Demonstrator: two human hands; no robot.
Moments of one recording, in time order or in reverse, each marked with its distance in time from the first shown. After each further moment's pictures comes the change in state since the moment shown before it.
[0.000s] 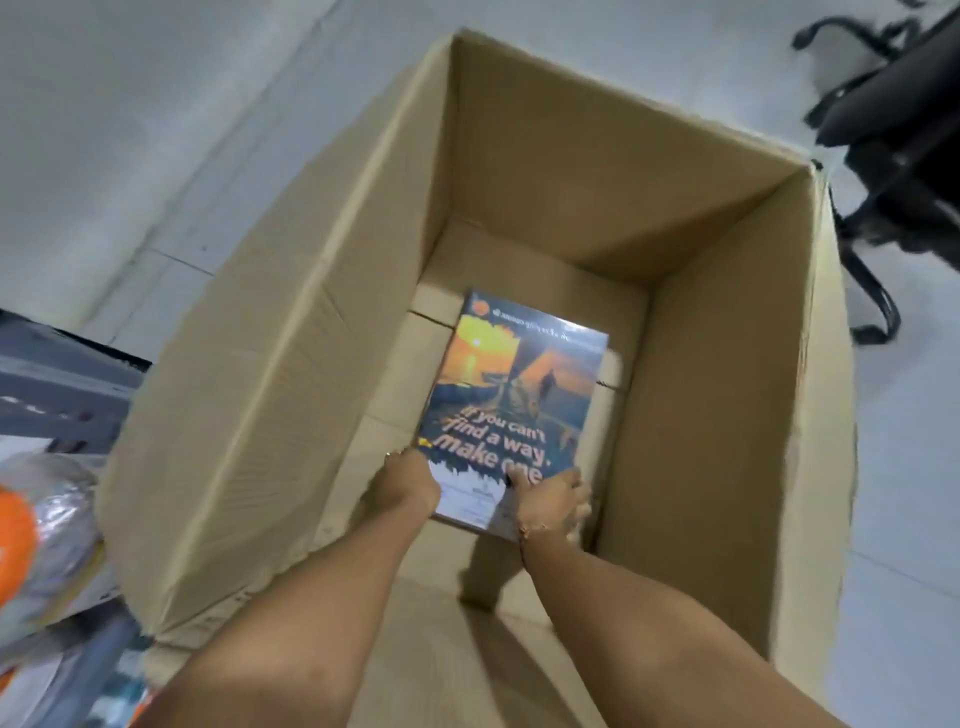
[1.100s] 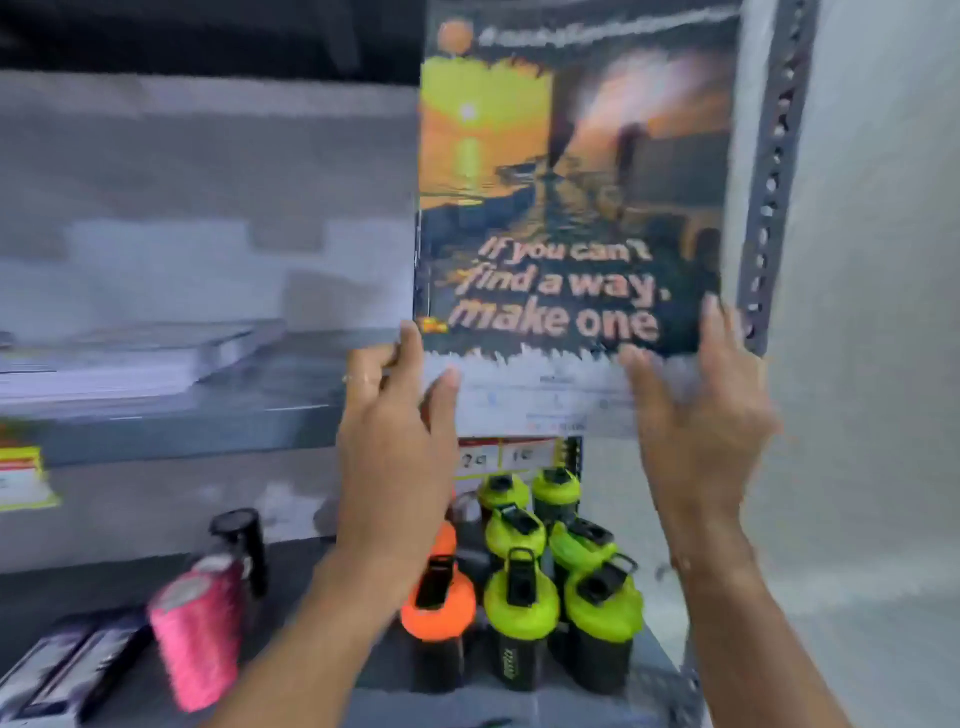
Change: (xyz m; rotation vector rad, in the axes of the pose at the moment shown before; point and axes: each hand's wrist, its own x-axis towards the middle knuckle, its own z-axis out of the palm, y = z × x) left_hand -0.505 -0.279 -0.329 -0.421 2.163 -0.027; right_hand -0.594 -0.239 -0.200 1.011 -0.004 -1.991
